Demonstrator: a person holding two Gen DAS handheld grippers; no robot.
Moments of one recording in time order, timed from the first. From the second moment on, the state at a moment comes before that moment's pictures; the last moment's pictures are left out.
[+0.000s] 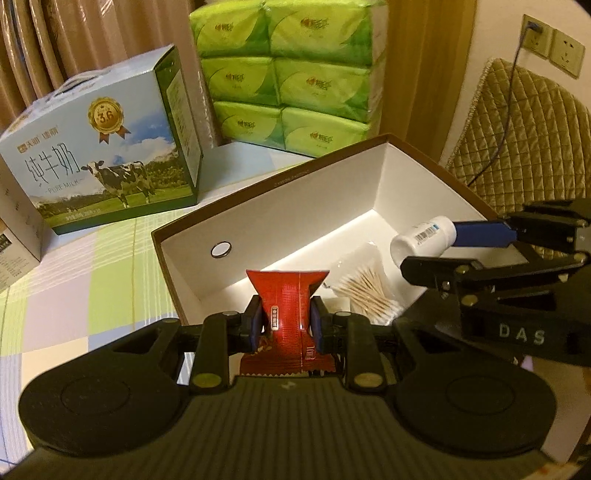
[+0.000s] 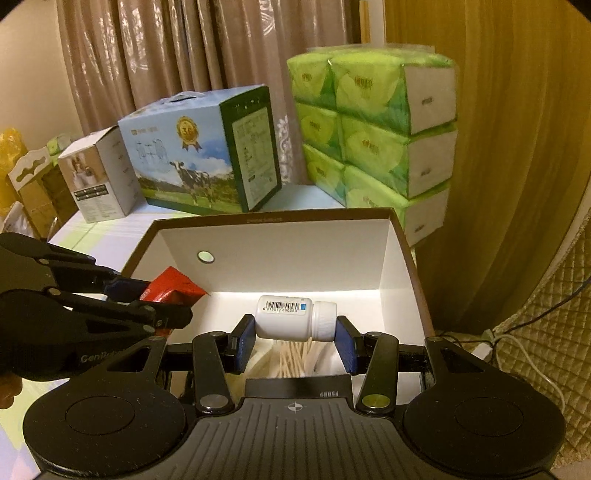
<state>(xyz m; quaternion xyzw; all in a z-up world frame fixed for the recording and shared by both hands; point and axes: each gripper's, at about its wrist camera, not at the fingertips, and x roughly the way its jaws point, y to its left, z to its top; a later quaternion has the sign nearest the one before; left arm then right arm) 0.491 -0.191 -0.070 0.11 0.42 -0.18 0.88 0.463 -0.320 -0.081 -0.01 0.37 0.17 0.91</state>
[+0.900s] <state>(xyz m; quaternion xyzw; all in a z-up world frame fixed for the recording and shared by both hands) 0.496 -0.180 -0.066 0.13 0.41 -0.18 0.89 0.482 -0.319 -0.090 -0.01 0.38 0.16 0.91</state>
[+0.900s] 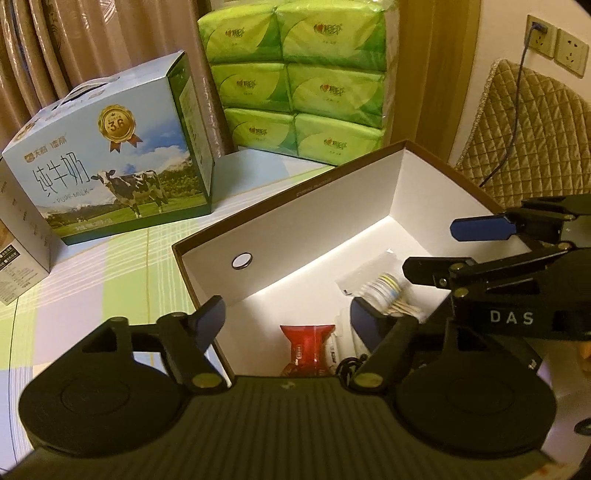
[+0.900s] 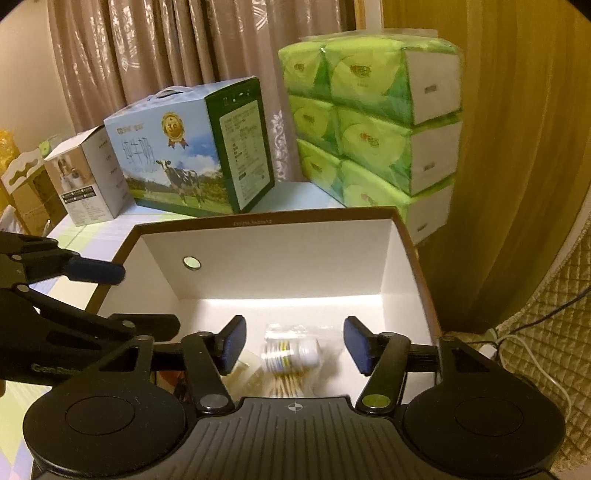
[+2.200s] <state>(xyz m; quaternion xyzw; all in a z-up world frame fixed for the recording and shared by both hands) 0.361 -0.144 -0.012 0.07 0.39 -0.16 0.90 0.354 -0.344 -0.039 0.04 0.37 0.15 0.91</state>
